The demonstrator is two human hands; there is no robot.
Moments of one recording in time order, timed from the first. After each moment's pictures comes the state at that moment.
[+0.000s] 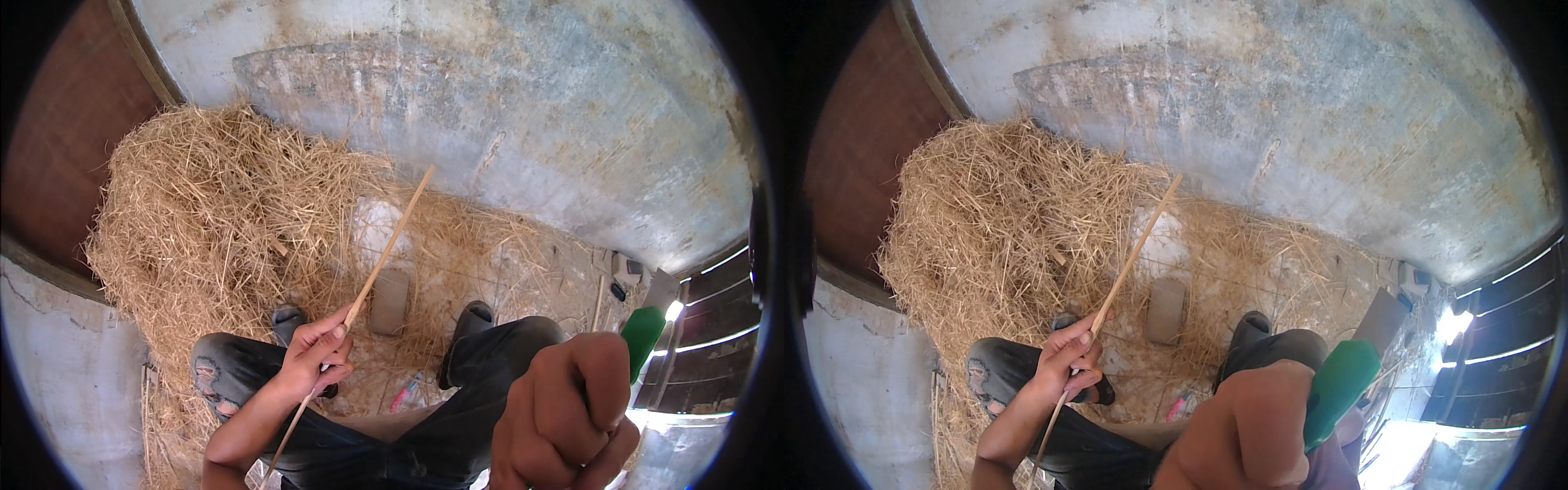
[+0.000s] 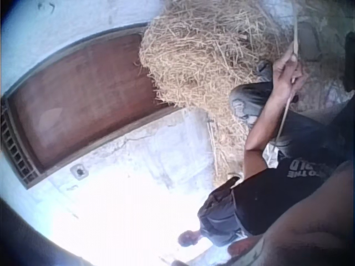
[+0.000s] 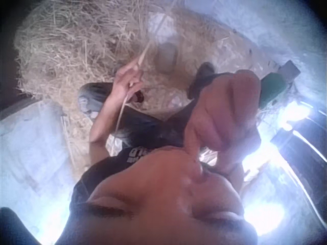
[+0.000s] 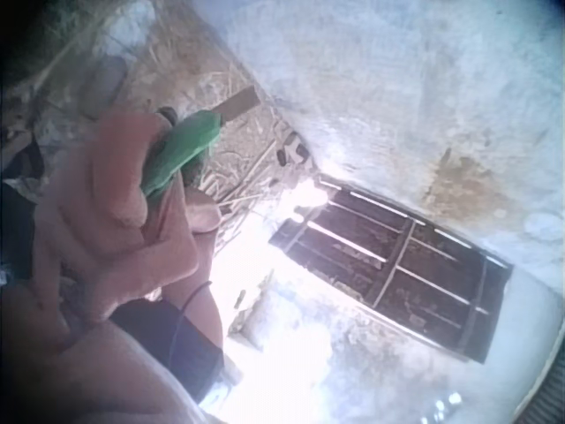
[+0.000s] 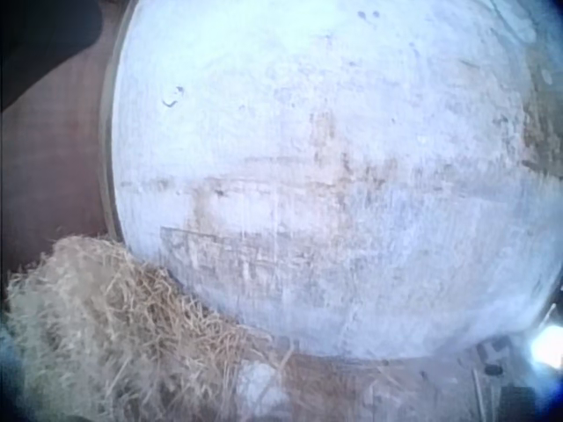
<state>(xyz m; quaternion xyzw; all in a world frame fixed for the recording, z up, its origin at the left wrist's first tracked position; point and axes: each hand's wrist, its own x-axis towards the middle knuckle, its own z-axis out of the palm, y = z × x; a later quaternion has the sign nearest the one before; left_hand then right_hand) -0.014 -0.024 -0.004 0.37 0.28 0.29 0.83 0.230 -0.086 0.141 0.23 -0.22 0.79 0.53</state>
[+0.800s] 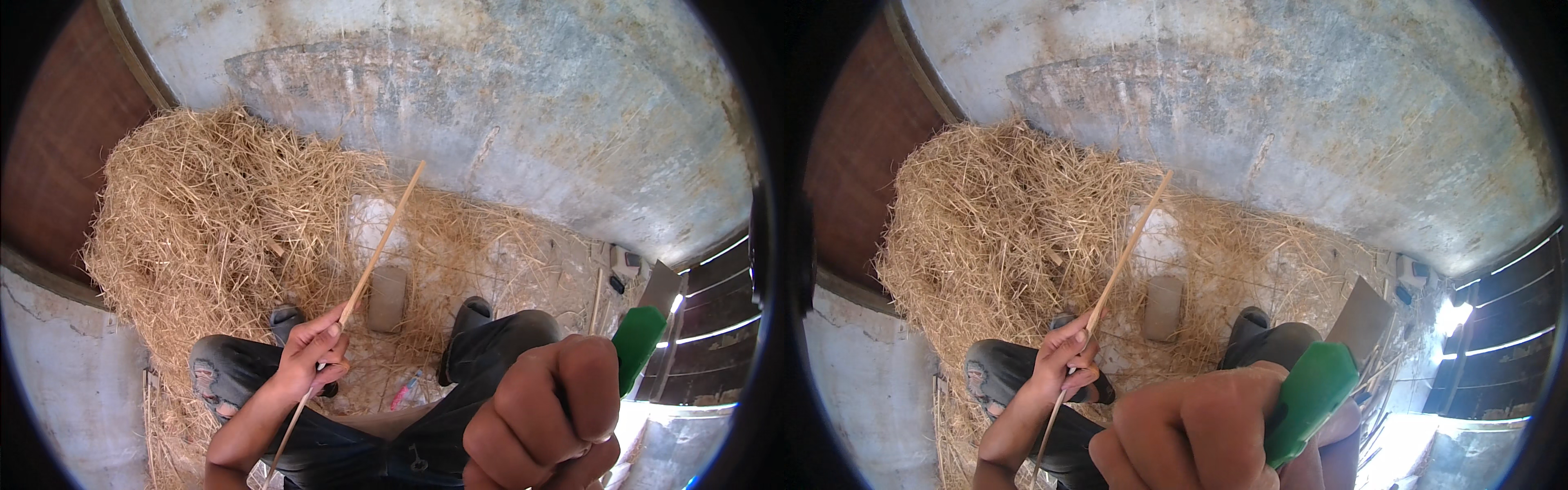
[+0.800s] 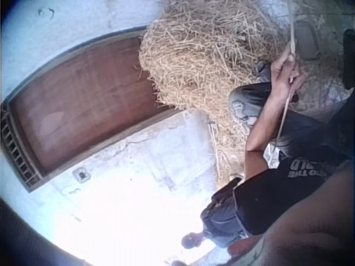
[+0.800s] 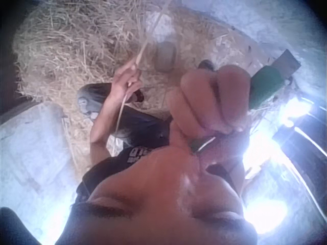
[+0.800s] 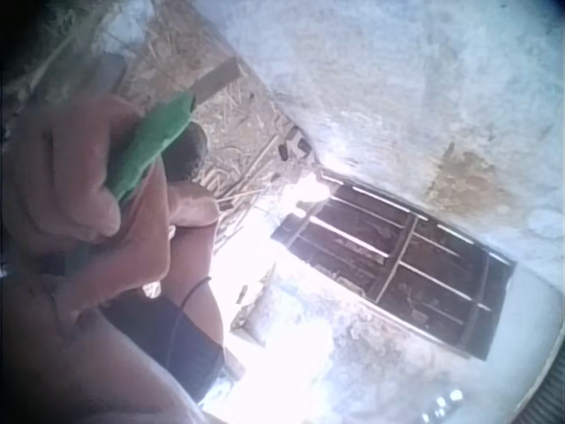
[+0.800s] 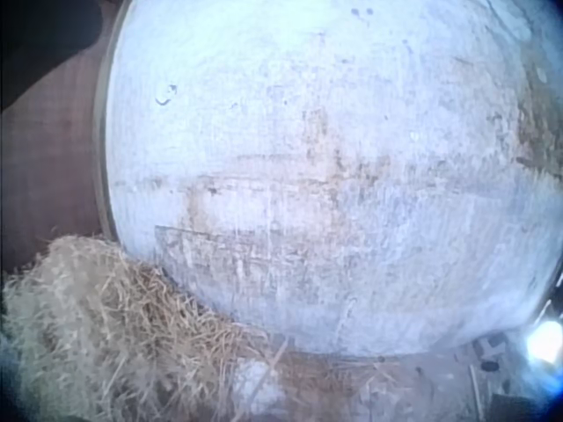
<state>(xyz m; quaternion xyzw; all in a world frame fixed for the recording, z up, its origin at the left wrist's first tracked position) -0.012 -0.025 -0.004 0.35 0.28 0.30 0.84 0.203 -0.112 0.150 0.13 -0.16 0.73 0.65</state>
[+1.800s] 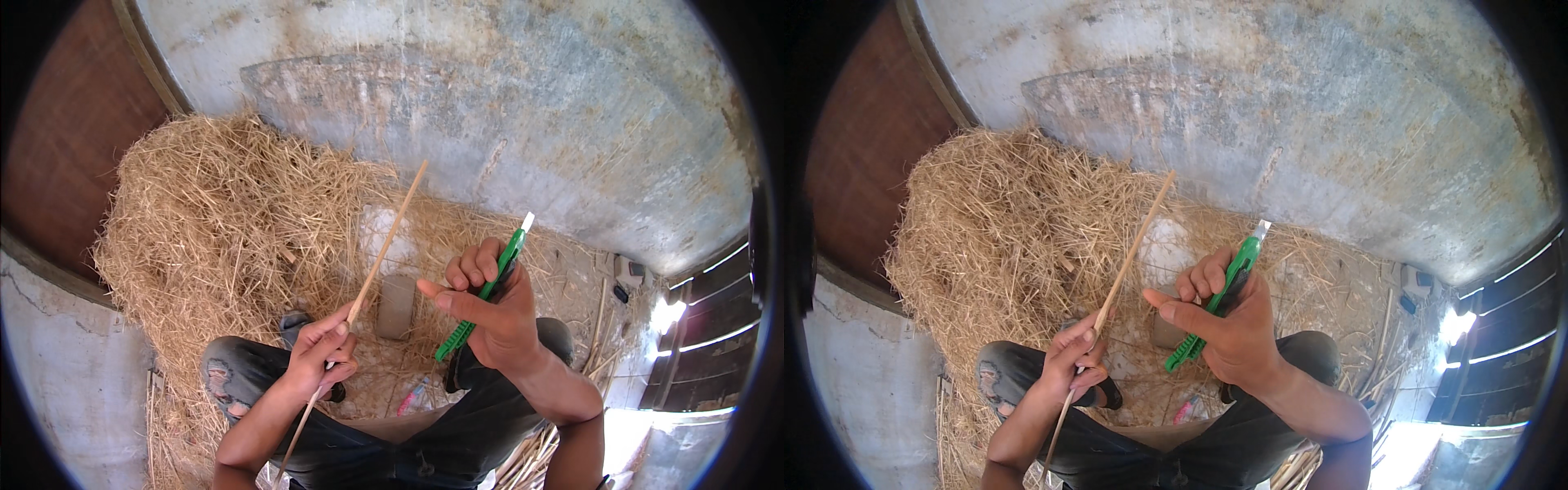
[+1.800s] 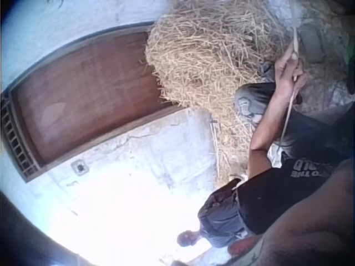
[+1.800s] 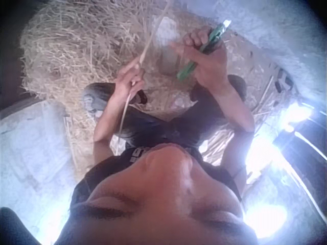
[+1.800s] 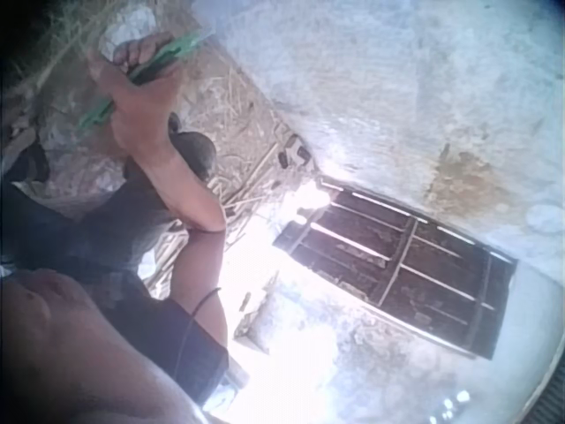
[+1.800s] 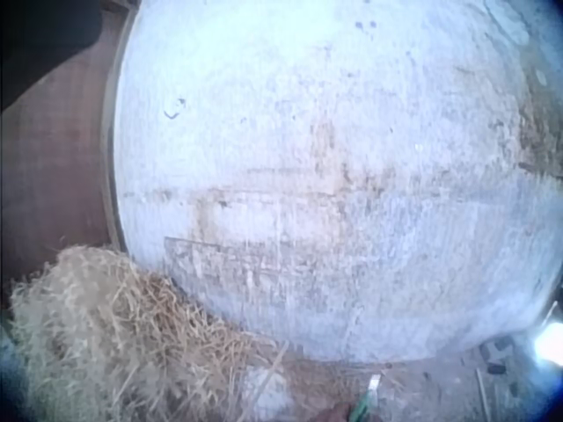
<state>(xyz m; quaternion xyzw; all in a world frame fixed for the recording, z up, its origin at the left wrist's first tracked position) -0.018 -0.024 0.005 0.35 0.26 0.32 0.84 0.232 -0.043 0.070 -0.28 -0.31 0.60 0.68</state>
